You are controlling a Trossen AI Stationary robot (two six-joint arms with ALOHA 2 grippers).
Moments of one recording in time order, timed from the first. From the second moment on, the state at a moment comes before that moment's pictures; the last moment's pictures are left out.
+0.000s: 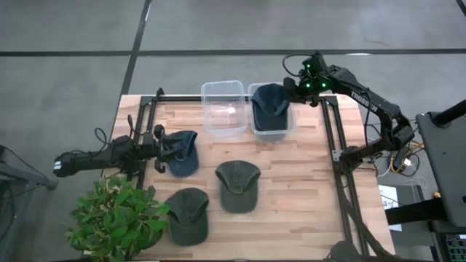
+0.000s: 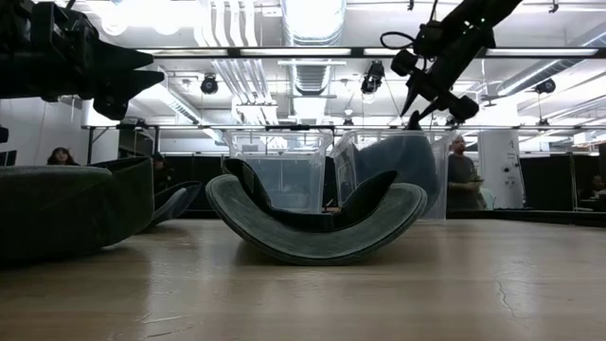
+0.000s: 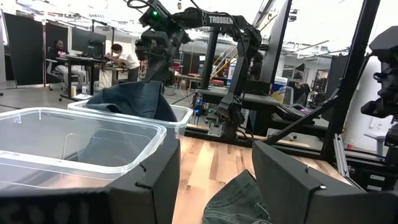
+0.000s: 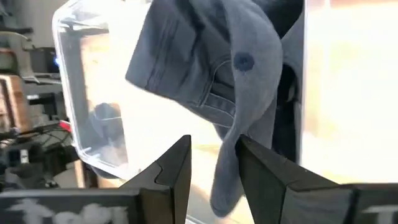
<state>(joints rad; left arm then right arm) 0.09 0.07 0.01 0.16 -0.07 -0.13 -0.92 1.40 1.25 -0.84 -0.44 0.84</state>
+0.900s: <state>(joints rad) 0.10 0.07 0.01 0.16 -0.07 -0.13 -0.88 1.51 1.36 -0.95 -0.19 0.47</state>
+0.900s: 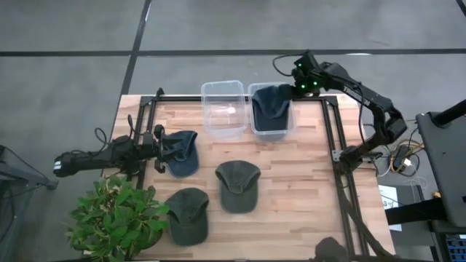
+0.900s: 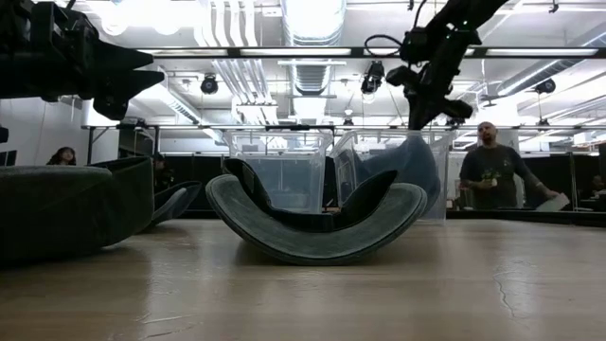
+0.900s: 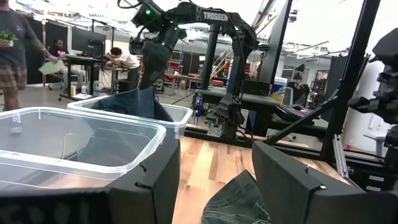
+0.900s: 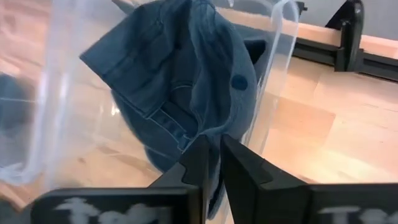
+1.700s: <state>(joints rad) 0.09 0.07 0.01 0.16 -0.07 -0.23 -0.84 1.42 1.50 -1.02 -0.21 0.34</state>
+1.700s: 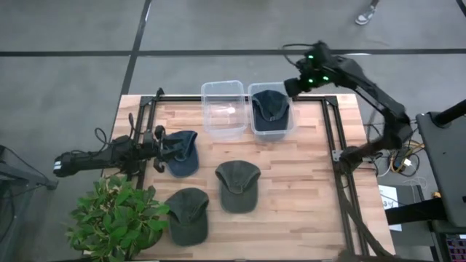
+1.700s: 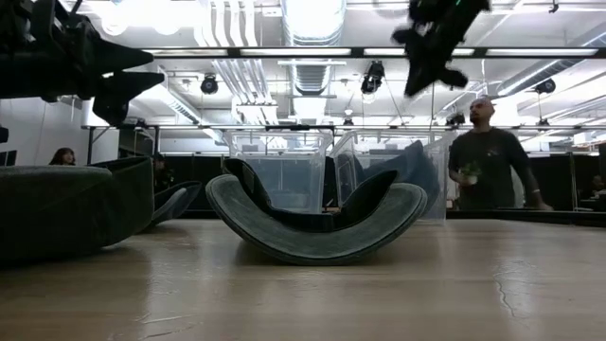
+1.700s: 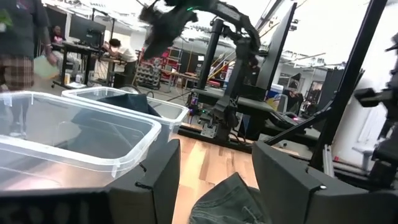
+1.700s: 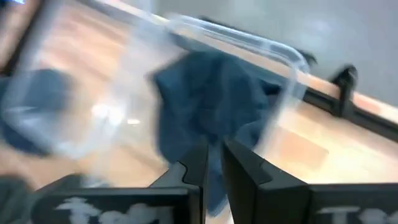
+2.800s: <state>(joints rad) 0.10 0.47 0.58 -0.38 -0.19 -0.40 -0.42 0.43 0.69 -0.30 -0.21 0.44</state>
